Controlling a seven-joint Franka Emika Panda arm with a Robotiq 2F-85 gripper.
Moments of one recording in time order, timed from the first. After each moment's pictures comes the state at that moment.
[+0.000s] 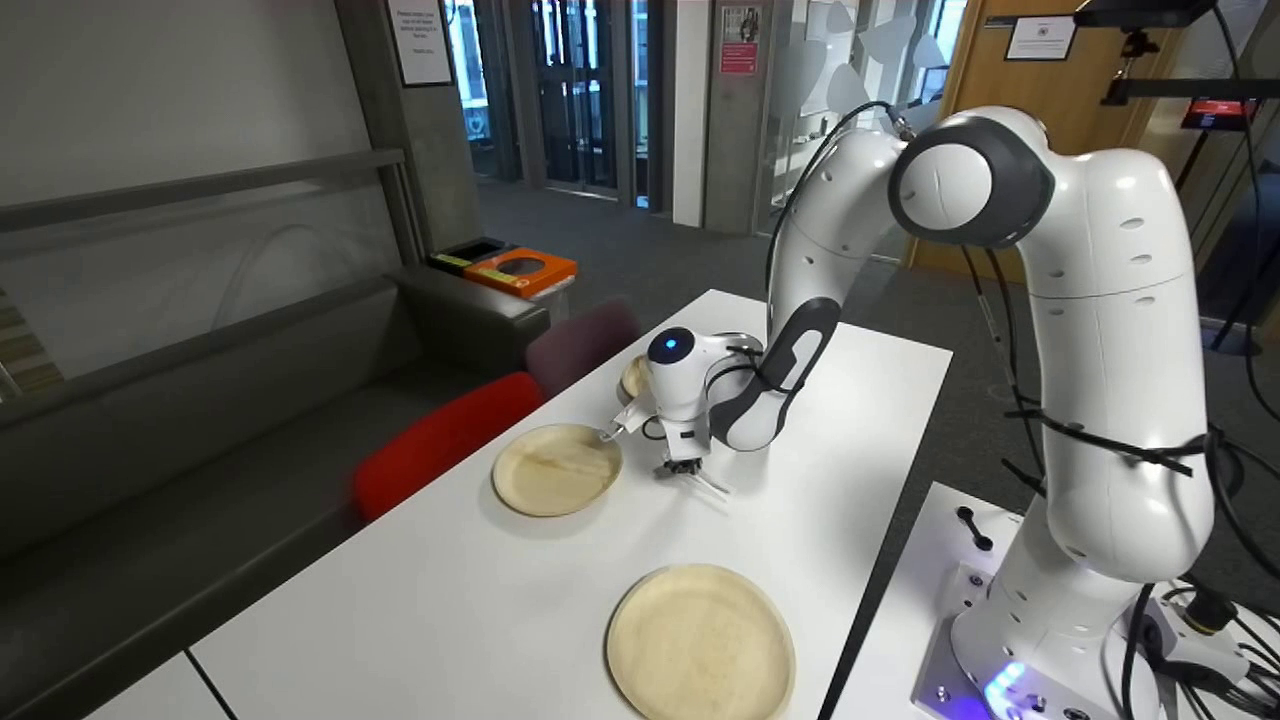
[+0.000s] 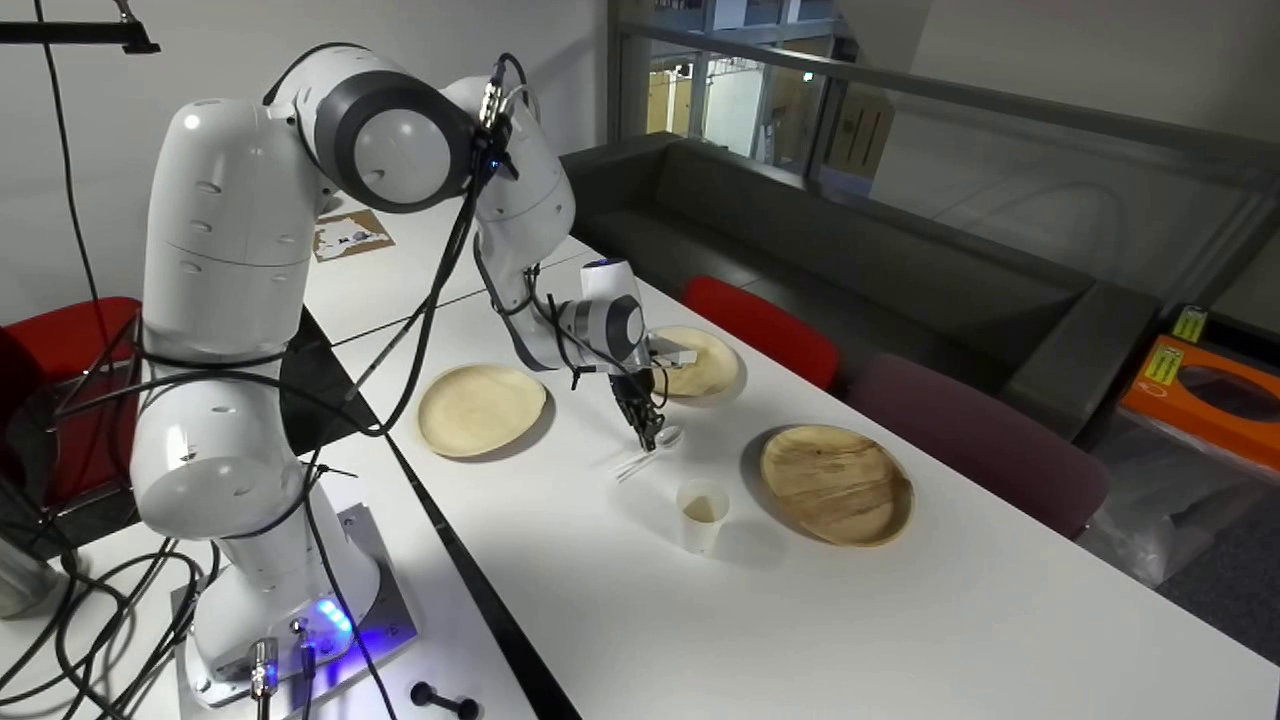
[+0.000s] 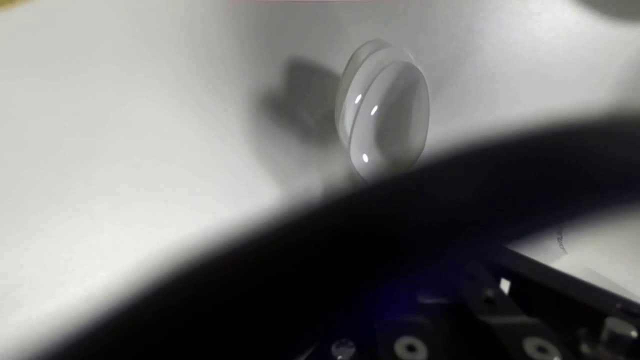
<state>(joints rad) -0.09 0.44 0.05 -2.27 -0.82 2.67 -2.39</state>
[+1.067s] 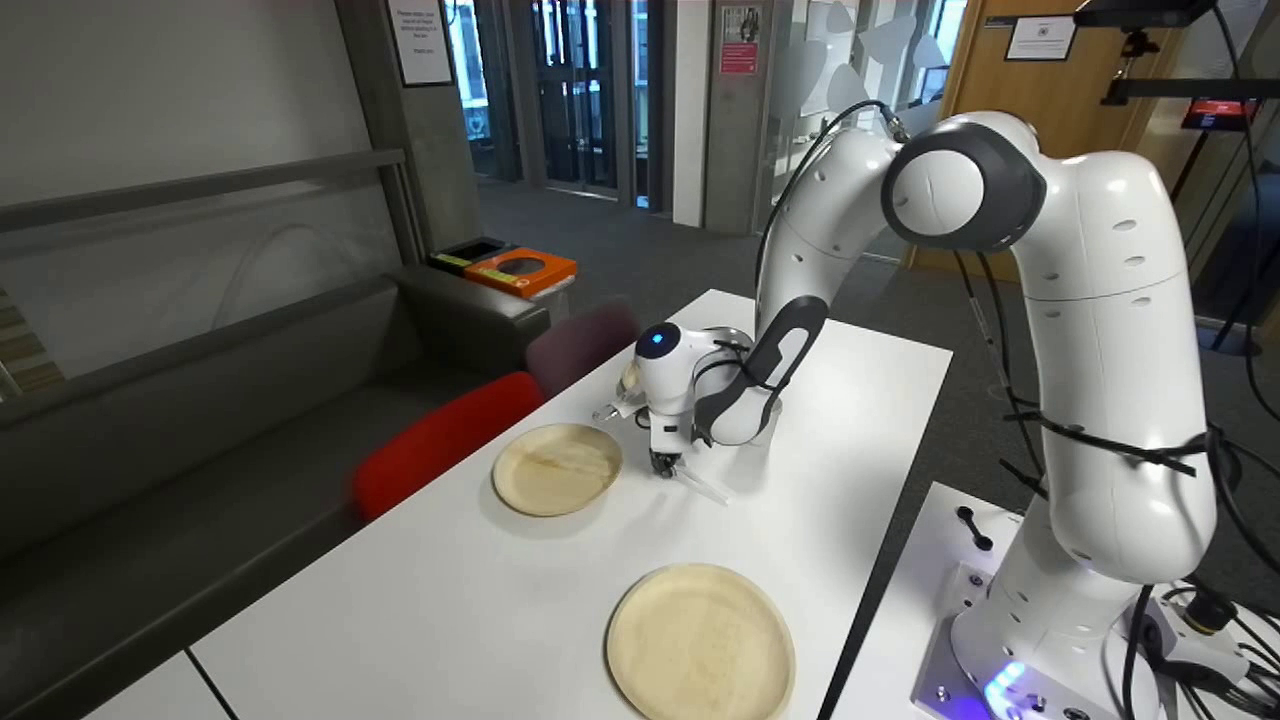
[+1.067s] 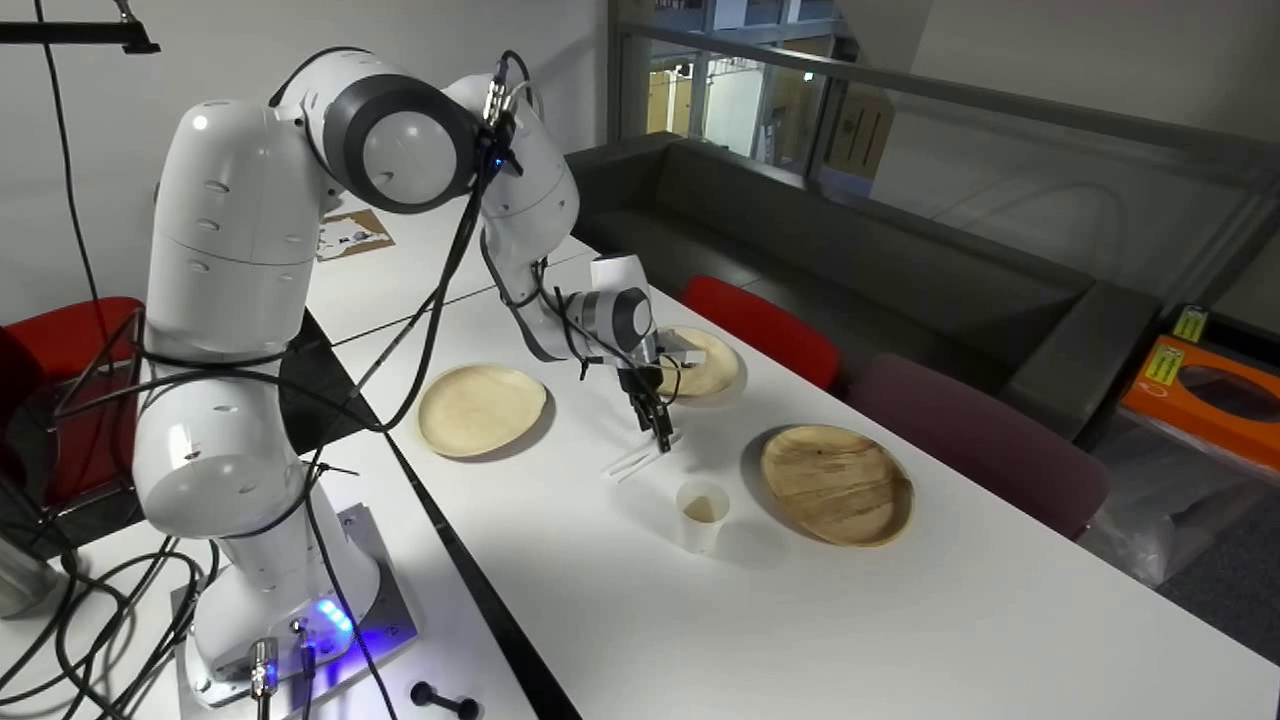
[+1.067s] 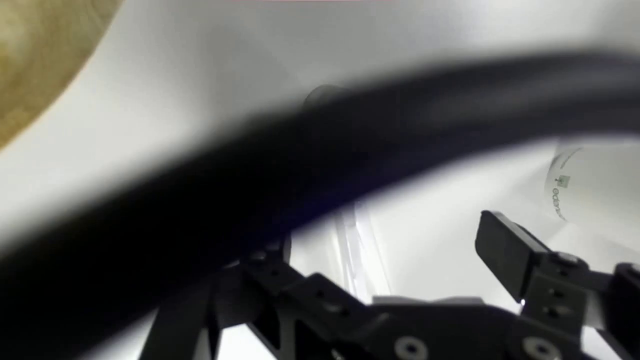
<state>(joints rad) -0.06 0.46 0.03 -2.21 -0.78 2.60 -2.20</state>
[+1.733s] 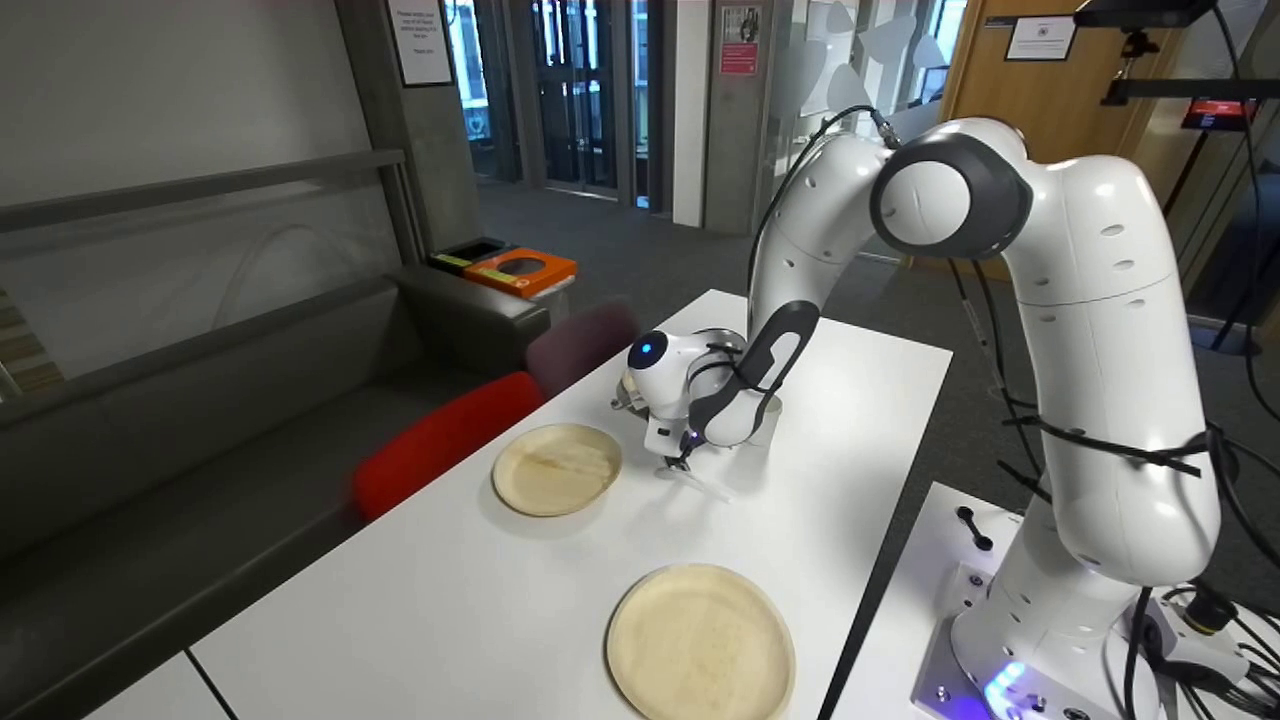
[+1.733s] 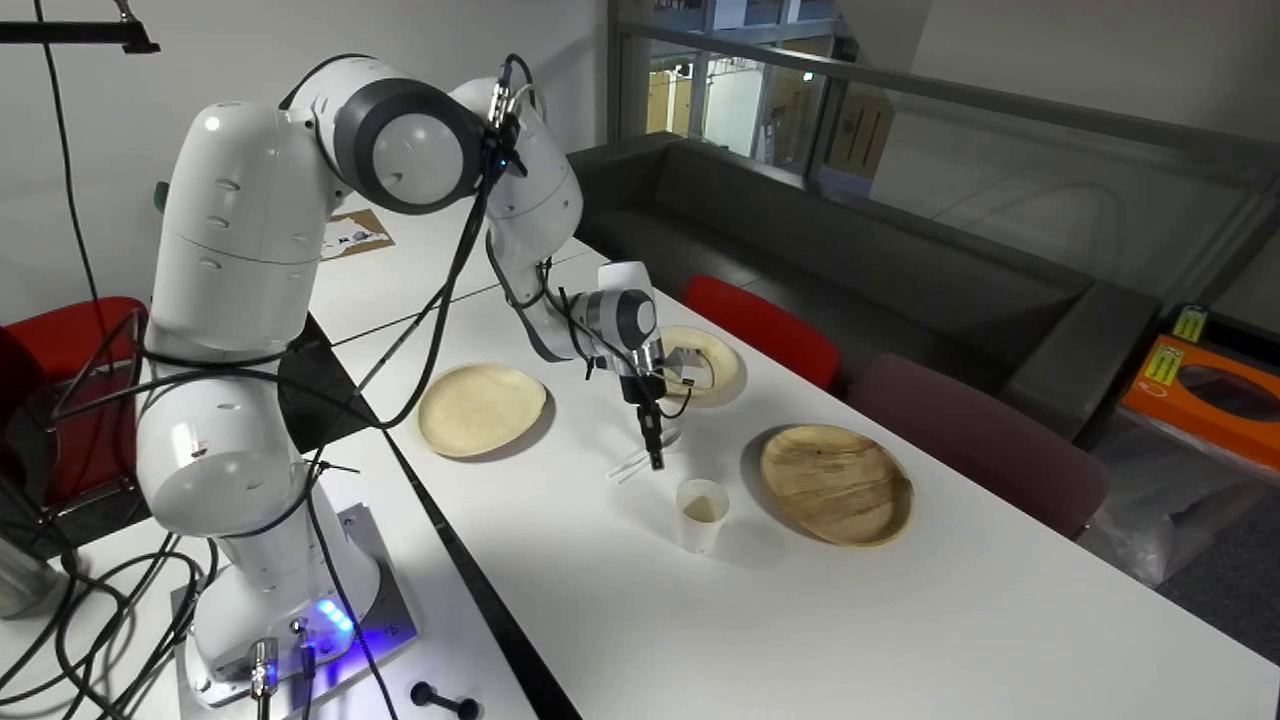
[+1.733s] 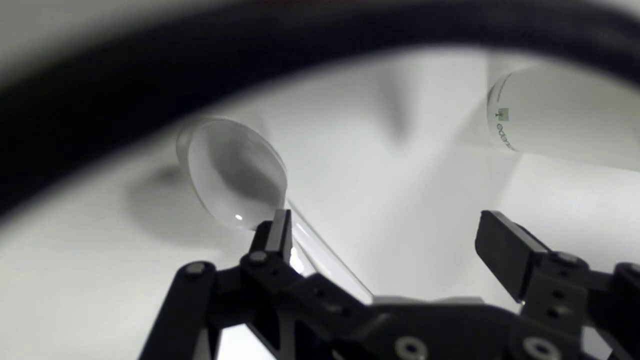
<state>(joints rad) -0.01 0.49 -0.01 -2.17 -0.78 2.45 -1.90</state>
